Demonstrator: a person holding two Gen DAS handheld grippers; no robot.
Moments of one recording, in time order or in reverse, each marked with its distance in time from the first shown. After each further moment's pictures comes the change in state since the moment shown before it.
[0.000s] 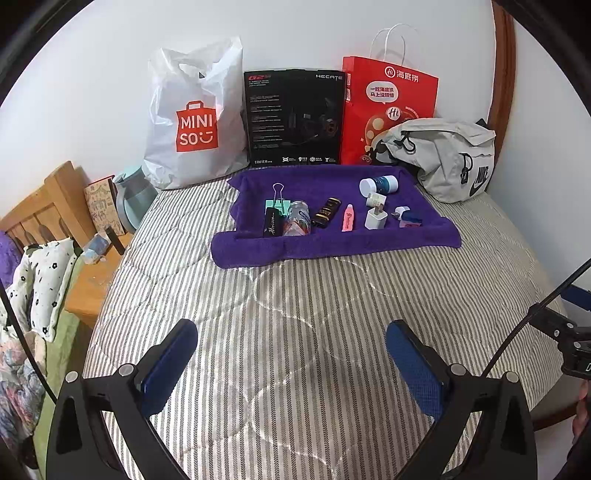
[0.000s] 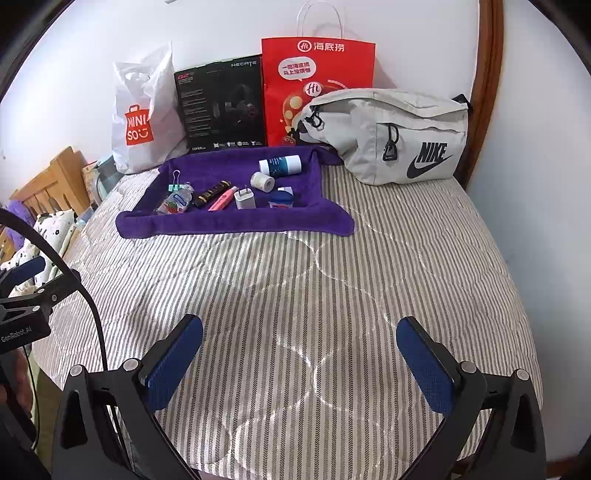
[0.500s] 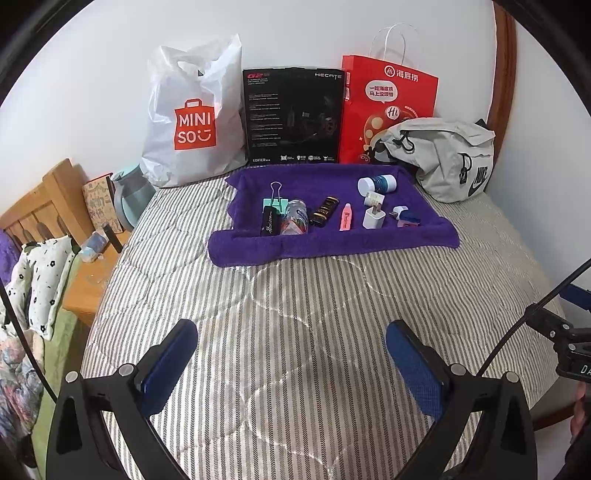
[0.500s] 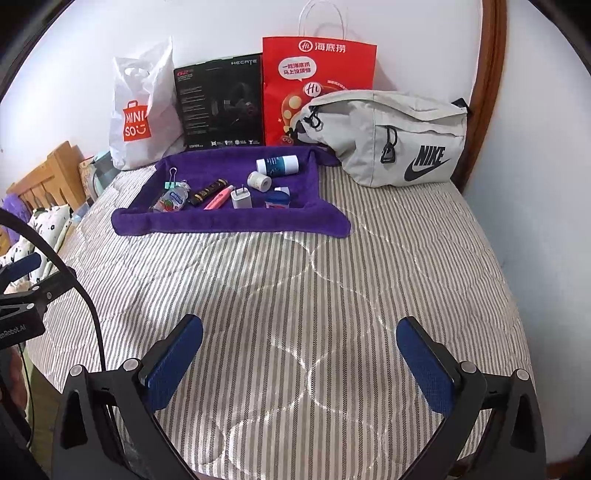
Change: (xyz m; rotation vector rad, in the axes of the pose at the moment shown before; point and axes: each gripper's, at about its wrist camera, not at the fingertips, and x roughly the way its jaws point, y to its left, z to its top) left arm 0.001 -0.002 -0.001 -0.003 0.003 -0.002; right arm 0.002 0.000 0.003 -0.013 0.004 -0.012
